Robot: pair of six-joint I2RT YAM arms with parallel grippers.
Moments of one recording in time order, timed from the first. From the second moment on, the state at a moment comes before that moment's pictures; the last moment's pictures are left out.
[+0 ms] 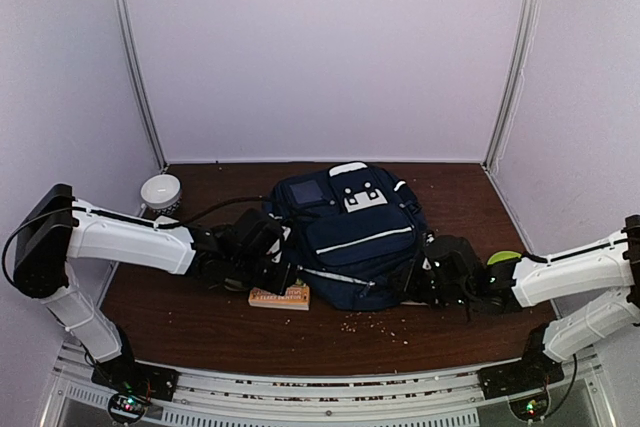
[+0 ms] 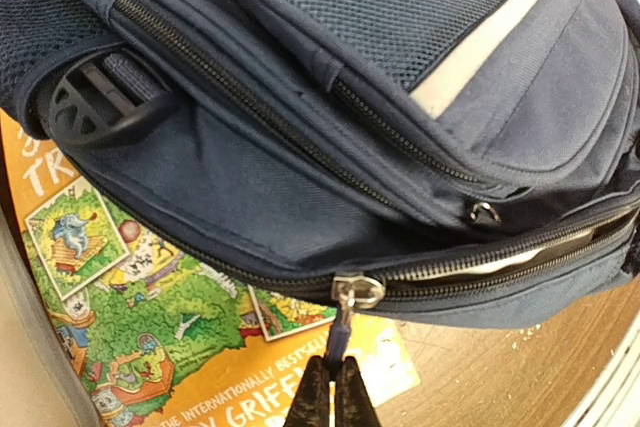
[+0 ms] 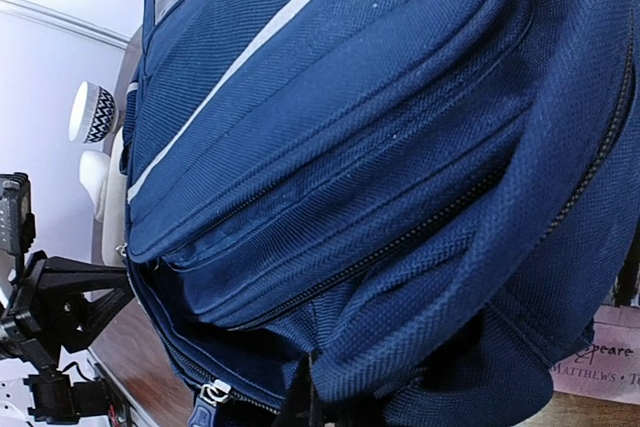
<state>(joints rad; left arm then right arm) -0.97 1.61 0.89 -0.17 -0.06 -0.53 0.94 1.28 0.47 0.17 0.18 1.11</state>
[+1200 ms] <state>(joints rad) -1.15 1.78 1.40 -0.42 0.01 0.13 0.94 1.03 0.43 -0.05 0.23 0.88</state>
